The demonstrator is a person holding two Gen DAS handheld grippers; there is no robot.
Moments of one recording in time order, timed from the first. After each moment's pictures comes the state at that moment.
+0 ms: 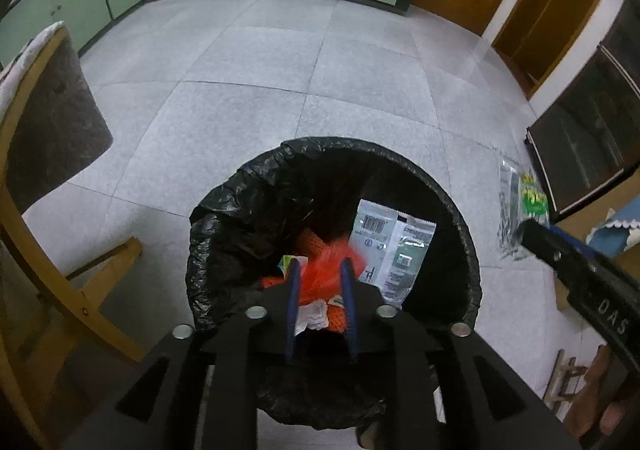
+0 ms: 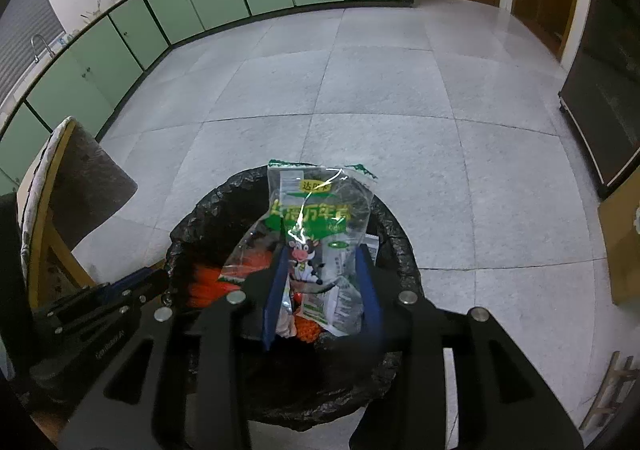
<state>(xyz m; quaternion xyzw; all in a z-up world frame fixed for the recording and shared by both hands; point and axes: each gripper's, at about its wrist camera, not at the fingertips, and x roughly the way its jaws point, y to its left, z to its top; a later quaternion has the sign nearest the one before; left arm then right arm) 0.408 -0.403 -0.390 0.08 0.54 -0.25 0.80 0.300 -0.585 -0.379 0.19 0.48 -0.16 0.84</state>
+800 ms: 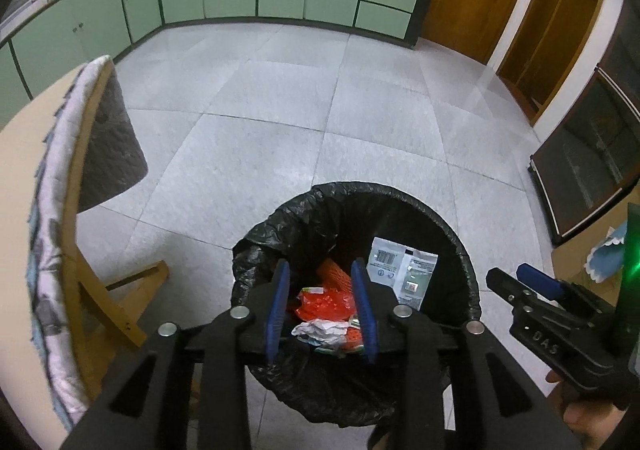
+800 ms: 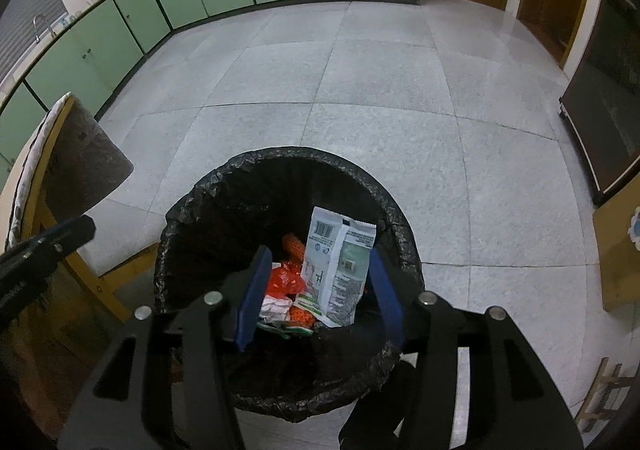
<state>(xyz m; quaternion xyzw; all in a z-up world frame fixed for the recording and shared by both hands) 0.409 -0.368 -0.337 0.07 0.49 -0.24 0.84 0.299 -0.574 -0.381 0.16 0.49 -0.16 0.84</state>
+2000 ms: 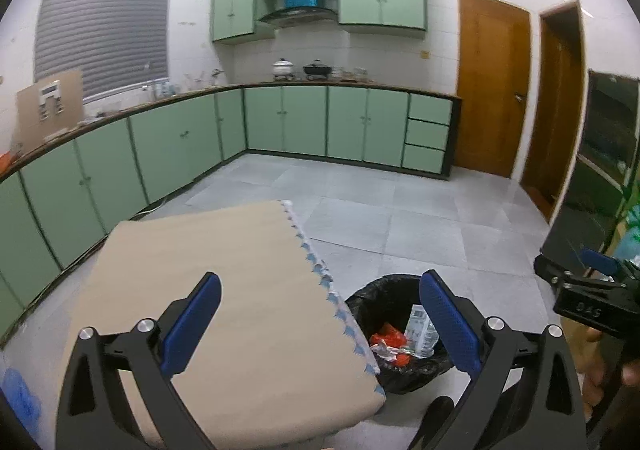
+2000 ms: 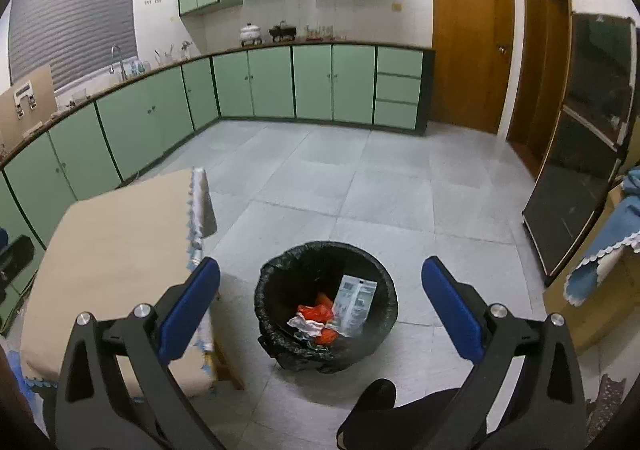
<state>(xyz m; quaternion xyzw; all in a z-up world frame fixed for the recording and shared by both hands) 0.143 -0.134 -0.075 0.03 0.26 -0.14 0.96 0.087 -0.401 -0.103 0.06 0.30 -0.15 0.94</state>
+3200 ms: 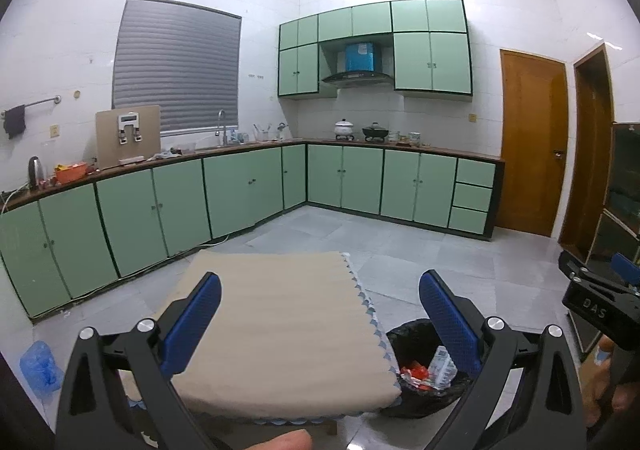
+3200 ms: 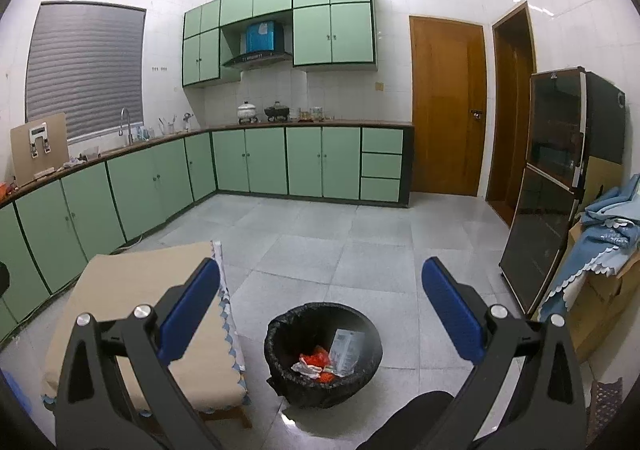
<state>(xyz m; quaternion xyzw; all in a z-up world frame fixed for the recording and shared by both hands) 0.005 -0.078 0.004 0.01 0.16 -0.04 0.99 -0.026 -0.347 -0.023 0.04 0.18 -0.18 0.97</state>
